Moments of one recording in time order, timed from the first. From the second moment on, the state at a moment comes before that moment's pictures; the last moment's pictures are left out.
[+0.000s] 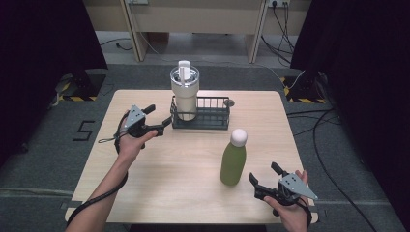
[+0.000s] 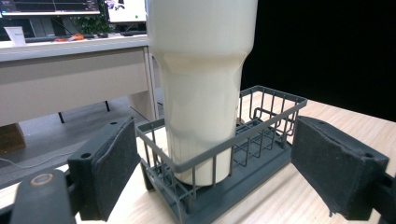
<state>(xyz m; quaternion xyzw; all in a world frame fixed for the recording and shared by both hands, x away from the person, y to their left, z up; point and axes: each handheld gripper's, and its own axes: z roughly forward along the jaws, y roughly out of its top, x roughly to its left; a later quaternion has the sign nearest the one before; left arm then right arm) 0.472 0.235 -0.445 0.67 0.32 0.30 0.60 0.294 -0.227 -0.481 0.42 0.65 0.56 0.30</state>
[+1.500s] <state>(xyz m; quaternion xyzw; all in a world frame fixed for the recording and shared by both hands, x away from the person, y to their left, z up) 0.427 0.259 -0.475 0.67 0.34 0.29 0.60 0.326 -0.165 -0.453 0.34 0.67 0.59 0.28</state>
